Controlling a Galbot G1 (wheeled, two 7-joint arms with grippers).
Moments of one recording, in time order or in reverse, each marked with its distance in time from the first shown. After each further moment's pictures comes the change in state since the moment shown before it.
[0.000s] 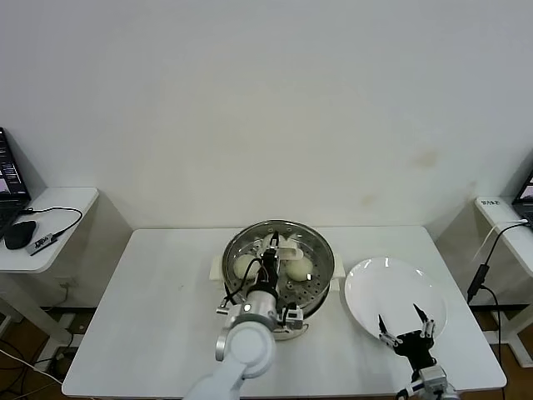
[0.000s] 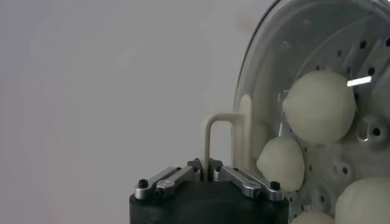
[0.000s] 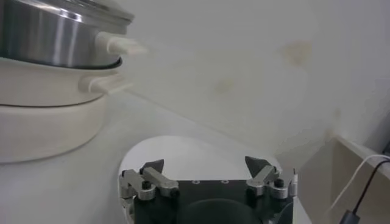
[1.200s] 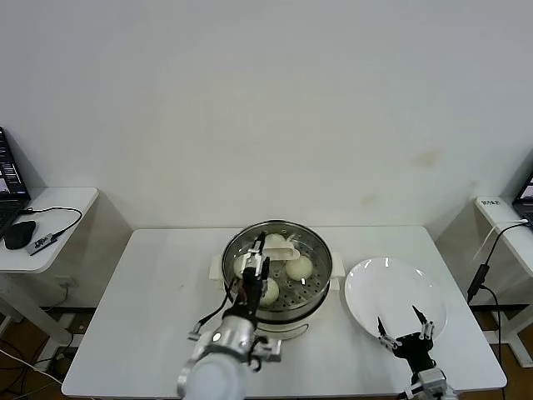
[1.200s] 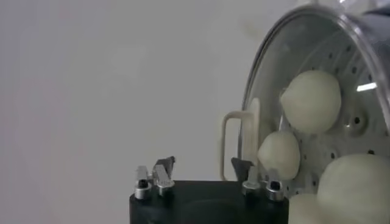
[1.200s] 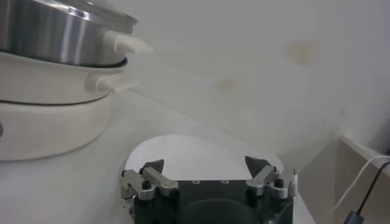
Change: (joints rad) left arm 0.213 0.130 -0.068 -0.273 -0.124 -0.080 -0.082; right arm -0.018 -0.002 -0.005 0.013 -0.009 0.000 0.000
